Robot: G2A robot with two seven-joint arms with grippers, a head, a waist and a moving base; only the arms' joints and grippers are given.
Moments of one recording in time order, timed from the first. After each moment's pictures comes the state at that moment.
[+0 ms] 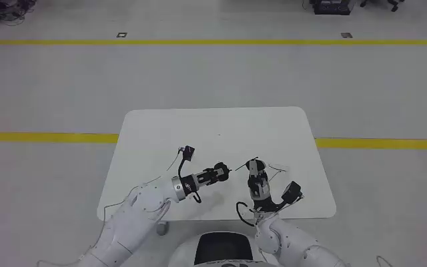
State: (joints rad) left arm 1.45 -1.14 -1.00 -1.52 -0.17 -0.34 -0.61; right arm -1.42 -1.16 0.54 -1.29 -0.68 -0.34 -1.28
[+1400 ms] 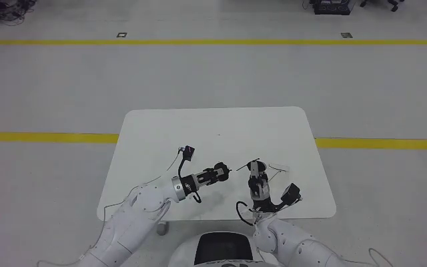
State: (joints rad) left arm 1.45 -1.14 -1.00 -1.52 -0.17 -0.34 -0.61; right arm -1.34 -1.19 0.44 -1.17 -0.61 -0.34 -1.39
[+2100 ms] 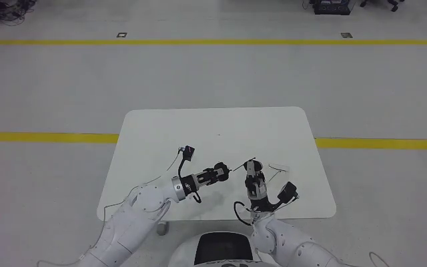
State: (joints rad) left arm 1.45 -1.14 -1.00 -1.52 -0.17 -0.34 -0.61; right arm -1.39 -1.21 0.52 -1.21 -0.65 -0.34 -1.29
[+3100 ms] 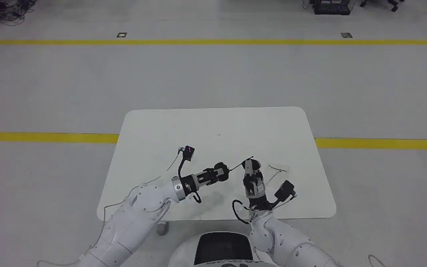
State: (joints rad) left arm 1.45 -1.14 -1.00 -1.52 -0.17 -0.34 -0.61; right arm -1.42 -1.25 0.59 -1.19 -0.70 -0.34 -1.24
